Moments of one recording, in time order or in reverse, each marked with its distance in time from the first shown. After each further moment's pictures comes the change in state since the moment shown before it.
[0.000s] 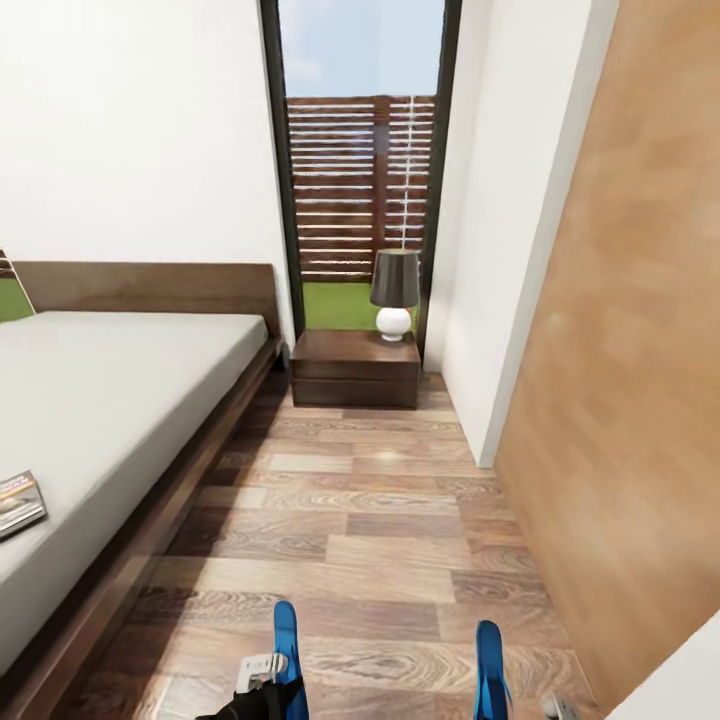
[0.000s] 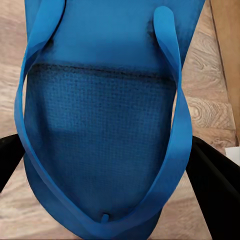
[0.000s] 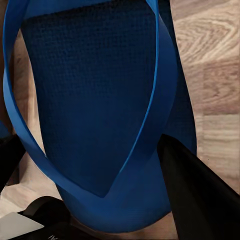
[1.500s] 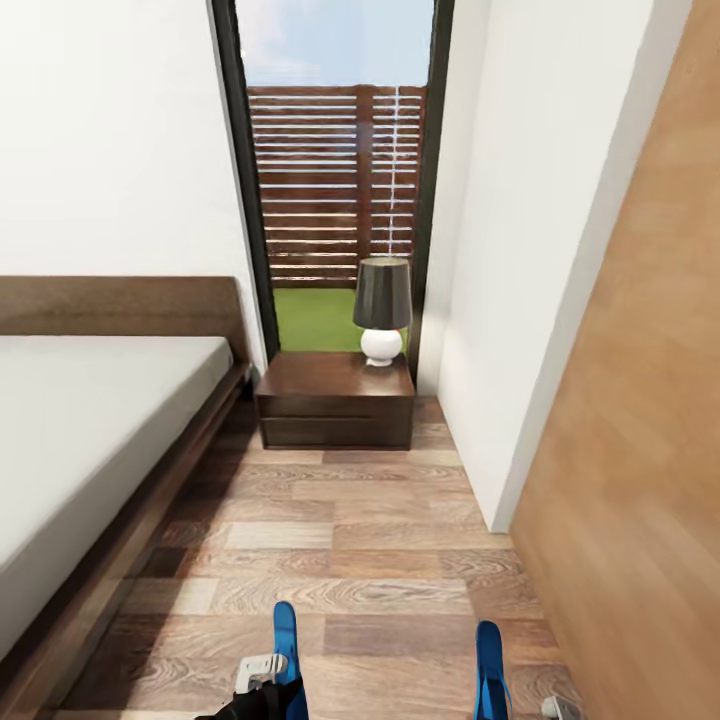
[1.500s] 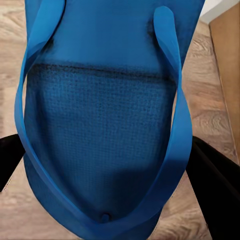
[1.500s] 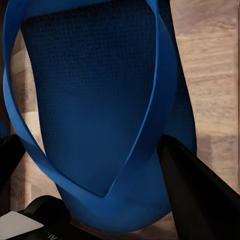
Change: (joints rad) left arm 0.000 0.001 0.000 0.001 0.000 0.000 0.000; right arm 0.000 0.000 0.000 0.000 0.003 0.000 0.001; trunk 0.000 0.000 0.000
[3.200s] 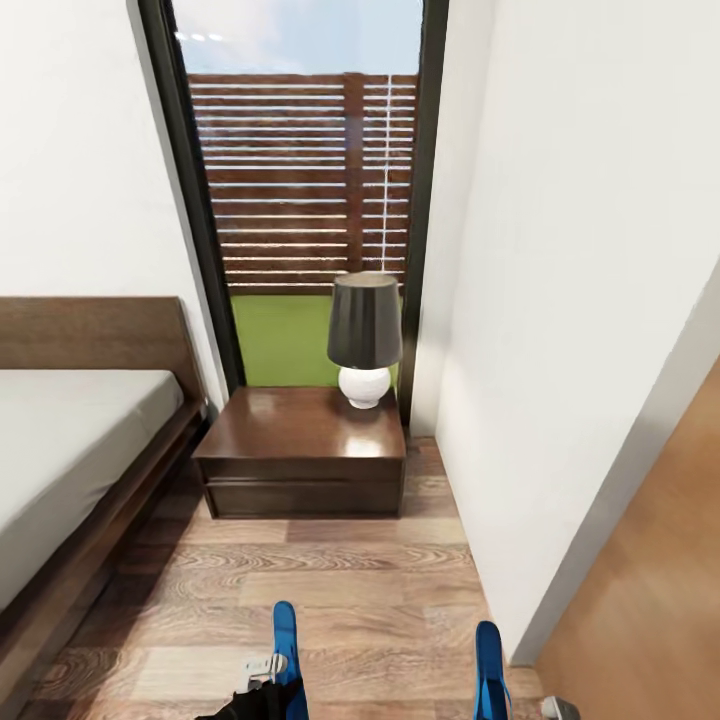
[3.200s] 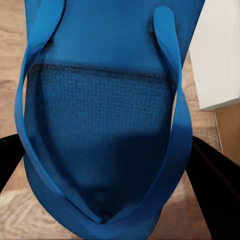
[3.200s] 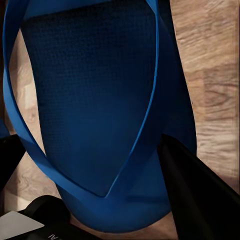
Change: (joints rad) left arm 0.000 0.000 0.000 0.000 0.000 0.000 0.000; right arm 0.000 0.001 0.000 0.000 0.000 0.000 0.000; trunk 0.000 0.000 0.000
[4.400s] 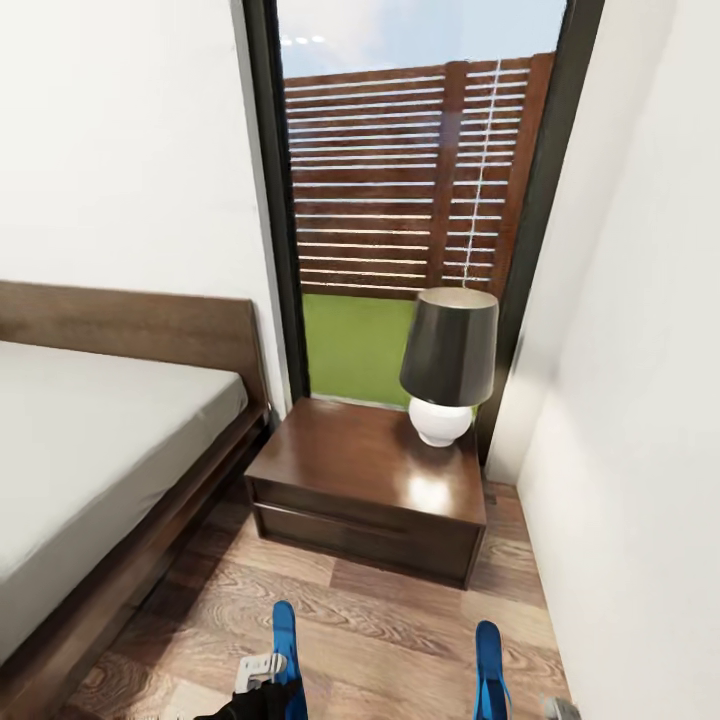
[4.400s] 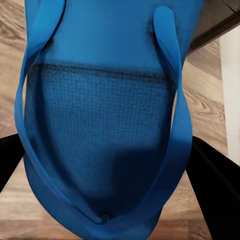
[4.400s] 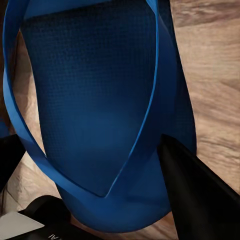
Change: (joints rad) left arm 0.000 0.002 0.001 -0.001 0.002 -0.001 0.000; right arm 0.000 0.000 -0.001 0.001 0.000 0.000 -0.001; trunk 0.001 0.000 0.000
